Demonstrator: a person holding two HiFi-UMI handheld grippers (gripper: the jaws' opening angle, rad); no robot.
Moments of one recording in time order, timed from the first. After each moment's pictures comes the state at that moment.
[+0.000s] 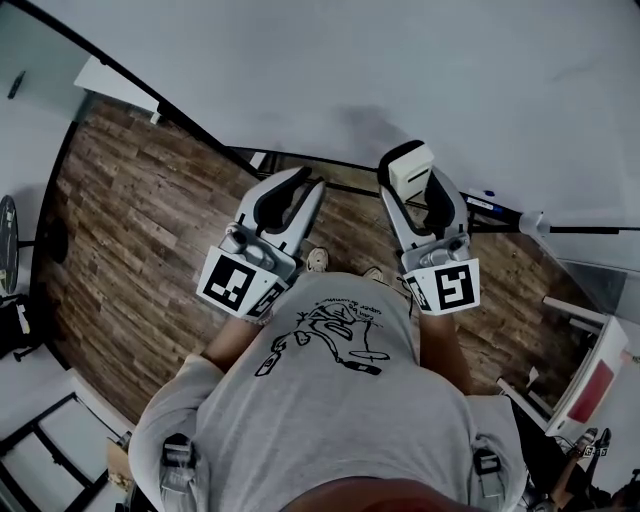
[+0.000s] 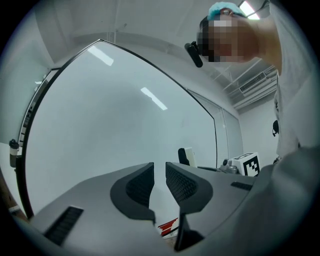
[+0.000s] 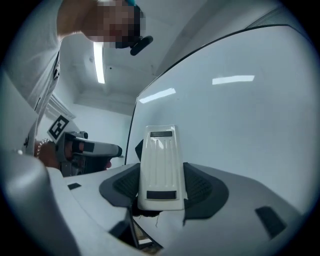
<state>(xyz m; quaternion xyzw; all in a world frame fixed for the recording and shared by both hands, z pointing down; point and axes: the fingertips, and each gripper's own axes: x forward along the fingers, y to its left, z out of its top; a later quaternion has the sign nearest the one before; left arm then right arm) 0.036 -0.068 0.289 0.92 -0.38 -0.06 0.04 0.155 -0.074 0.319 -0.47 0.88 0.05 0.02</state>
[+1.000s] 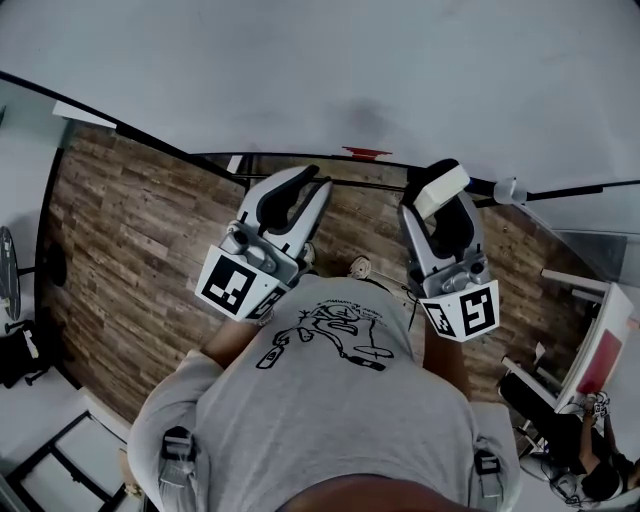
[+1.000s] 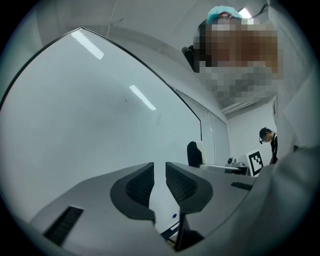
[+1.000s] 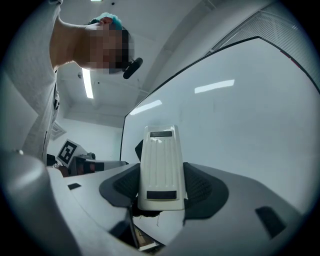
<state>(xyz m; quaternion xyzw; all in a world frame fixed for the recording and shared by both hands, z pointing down) 0.148 -0.037 0.270 0.95 -0.31 -0.07 0.04 0.275 -0.003 0.284 -0.51 0.85 0.02 0.10</state>
